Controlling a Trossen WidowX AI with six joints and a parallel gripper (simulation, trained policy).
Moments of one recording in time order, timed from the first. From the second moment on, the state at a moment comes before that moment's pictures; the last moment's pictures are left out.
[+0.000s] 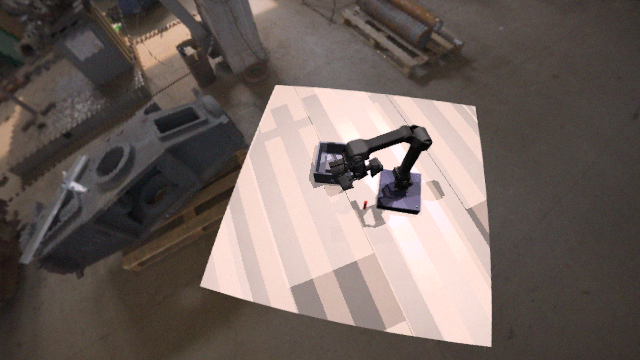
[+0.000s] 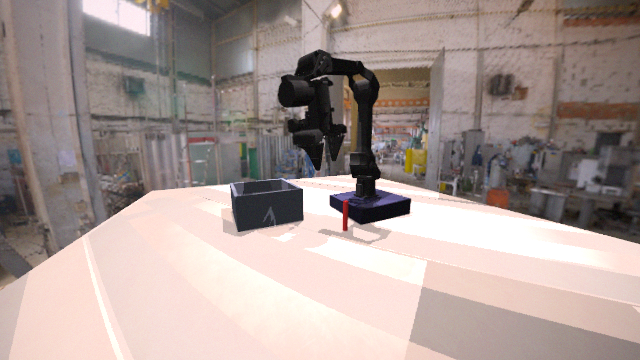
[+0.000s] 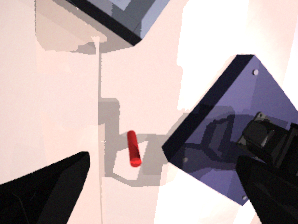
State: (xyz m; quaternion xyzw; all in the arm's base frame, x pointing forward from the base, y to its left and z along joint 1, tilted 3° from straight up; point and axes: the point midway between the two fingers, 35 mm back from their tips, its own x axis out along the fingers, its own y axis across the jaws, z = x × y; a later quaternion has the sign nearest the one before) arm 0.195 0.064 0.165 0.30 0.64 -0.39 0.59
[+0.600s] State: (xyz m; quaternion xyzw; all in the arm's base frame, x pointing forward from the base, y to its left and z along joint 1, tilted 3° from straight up) arm 0.179 0.110 0.088 0.21 0.65 -0.36 0.63
